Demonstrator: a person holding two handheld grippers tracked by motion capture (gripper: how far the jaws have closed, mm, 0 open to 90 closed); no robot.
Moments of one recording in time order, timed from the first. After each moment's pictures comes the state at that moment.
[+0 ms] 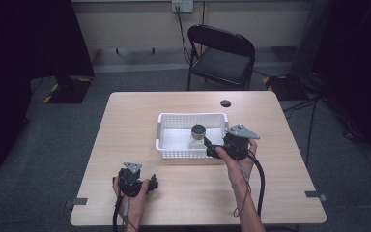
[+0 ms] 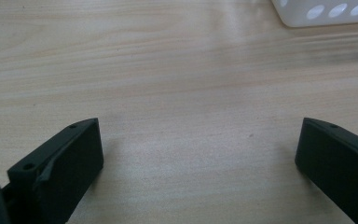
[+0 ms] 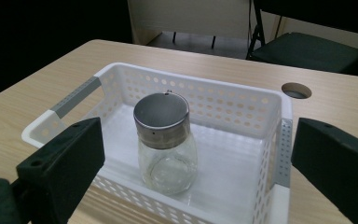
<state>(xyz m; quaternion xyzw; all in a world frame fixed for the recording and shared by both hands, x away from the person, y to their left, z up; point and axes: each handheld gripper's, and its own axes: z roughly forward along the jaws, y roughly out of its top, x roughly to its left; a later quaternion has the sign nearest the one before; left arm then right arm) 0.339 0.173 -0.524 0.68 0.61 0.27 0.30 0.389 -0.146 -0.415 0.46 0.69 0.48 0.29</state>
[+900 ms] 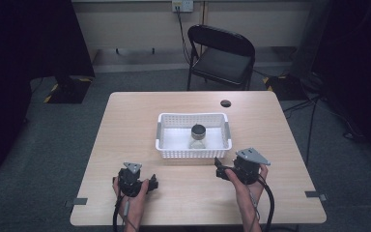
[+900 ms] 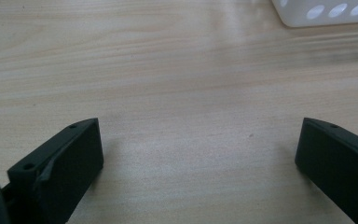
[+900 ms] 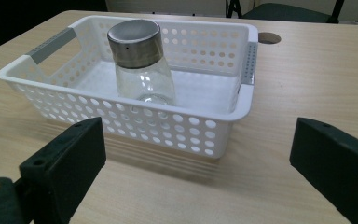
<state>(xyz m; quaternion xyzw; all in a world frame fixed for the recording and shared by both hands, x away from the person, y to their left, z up) 0.339 0.173 -0.524 0.68 0.61 0.27 0.30 0.339 -0.170 -0.455 0.51 0.67 0.45 0.29</state>
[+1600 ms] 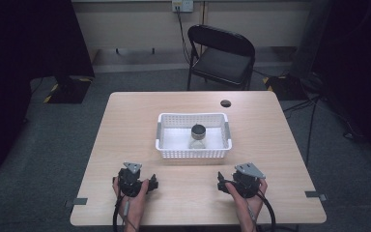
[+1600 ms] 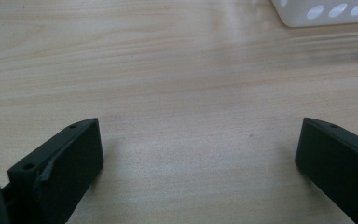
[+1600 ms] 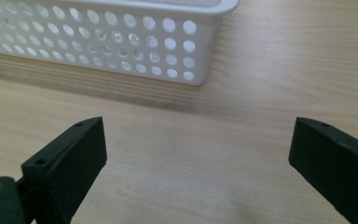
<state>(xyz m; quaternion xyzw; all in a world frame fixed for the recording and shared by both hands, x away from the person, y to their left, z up) 0.339 0.173 -0.524 0.68 0.61 0.27 0.30 0.325 -0.173 -0.504 0.54 0.69 0.38 0.30</state>
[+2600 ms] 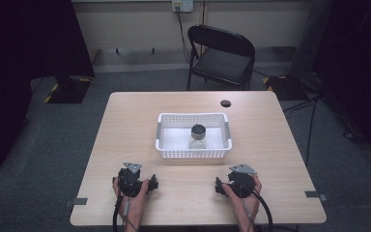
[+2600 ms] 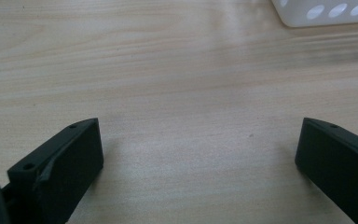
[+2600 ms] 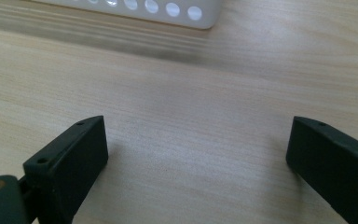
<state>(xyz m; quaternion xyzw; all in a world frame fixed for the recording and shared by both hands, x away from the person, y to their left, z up) 0.339 0.173 -0.524 0.68 0.61 0.27 0.30 0.340 -0.169 -0.527 0.56 0.72 0.32 0.25</state>
